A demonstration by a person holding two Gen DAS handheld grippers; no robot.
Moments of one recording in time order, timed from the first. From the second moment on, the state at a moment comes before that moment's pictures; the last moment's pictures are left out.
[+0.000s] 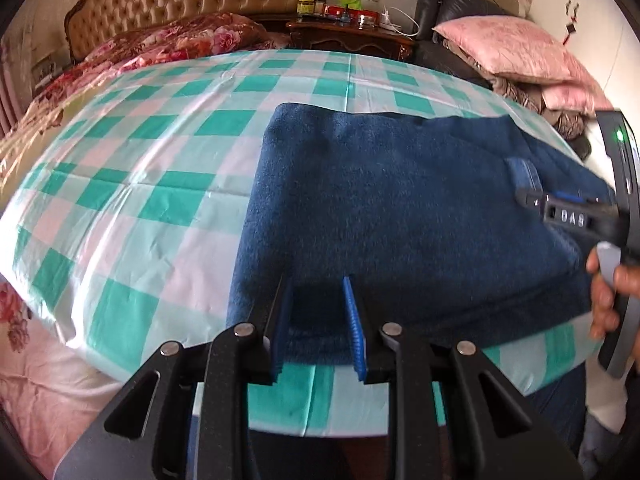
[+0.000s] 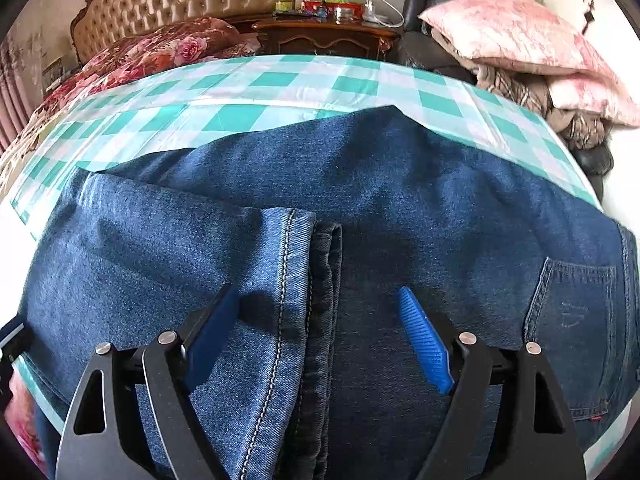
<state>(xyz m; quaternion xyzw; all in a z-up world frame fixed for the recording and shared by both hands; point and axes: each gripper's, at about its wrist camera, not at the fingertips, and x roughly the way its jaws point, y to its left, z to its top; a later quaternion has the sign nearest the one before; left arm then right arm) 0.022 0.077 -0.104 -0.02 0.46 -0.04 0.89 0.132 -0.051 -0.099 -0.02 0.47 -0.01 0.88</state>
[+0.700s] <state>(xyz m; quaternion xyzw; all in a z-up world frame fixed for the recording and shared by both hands) 0.013 0.080 -0.102 -0.03 0.47 -0.05 0.88 0.099 -0.037 -0.096 -0.04 0.47 0.03 0.88</state>
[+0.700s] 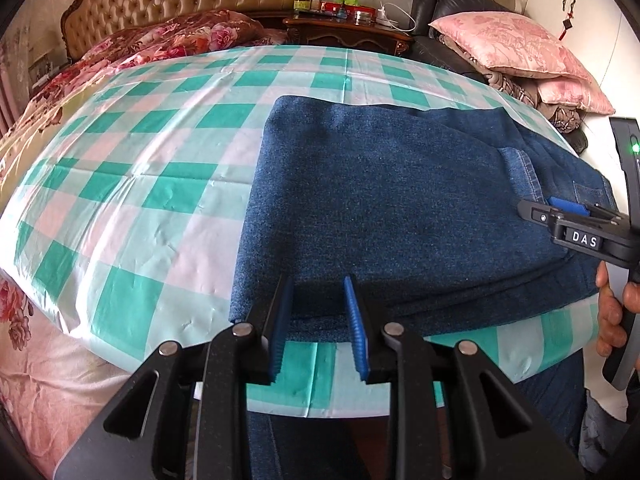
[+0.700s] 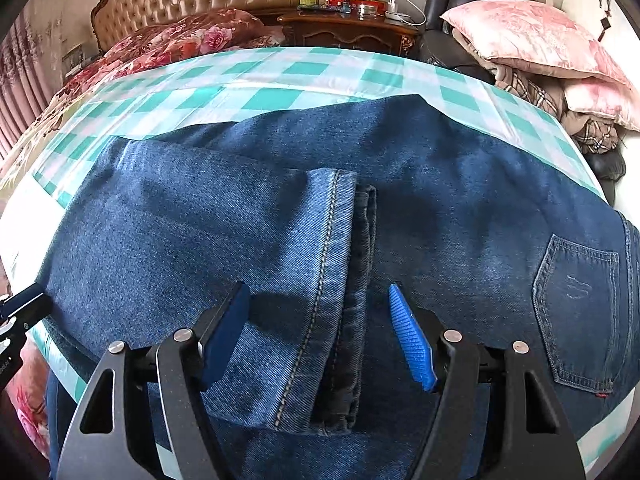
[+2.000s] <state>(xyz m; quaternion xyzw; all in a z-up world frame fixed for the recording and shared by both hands) 0.181 0.092 -0.099 0.00 0.46 -0.06 0.89 0.139 -0.014 -0.092 -0.07 0.47 0.01 0.88</state>
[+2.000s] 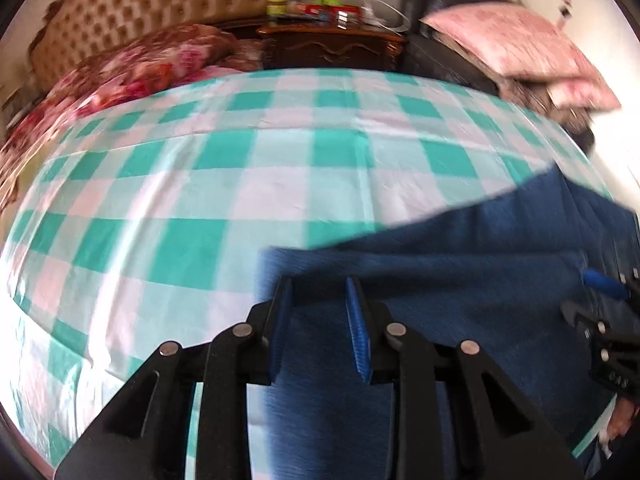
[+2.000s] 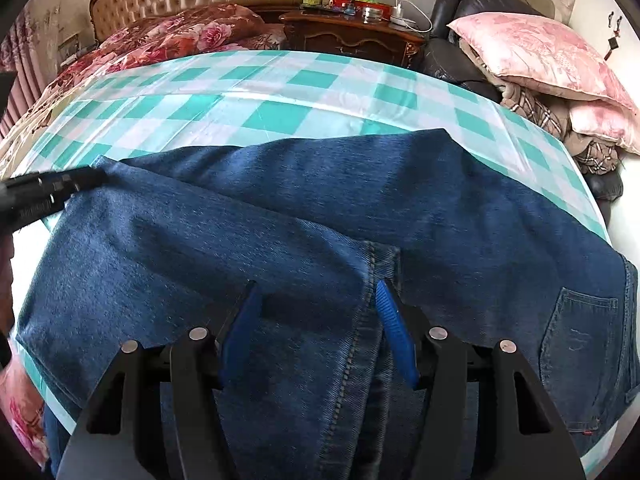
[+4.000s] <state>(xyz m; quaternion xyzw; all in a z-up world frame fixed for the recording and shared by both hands) 0.048 0.113 -0.112 -0.05 0.47 -0.02 0.88 0.103 0.030 -0.096 -0.09 0.48 0.06 0.87</state>
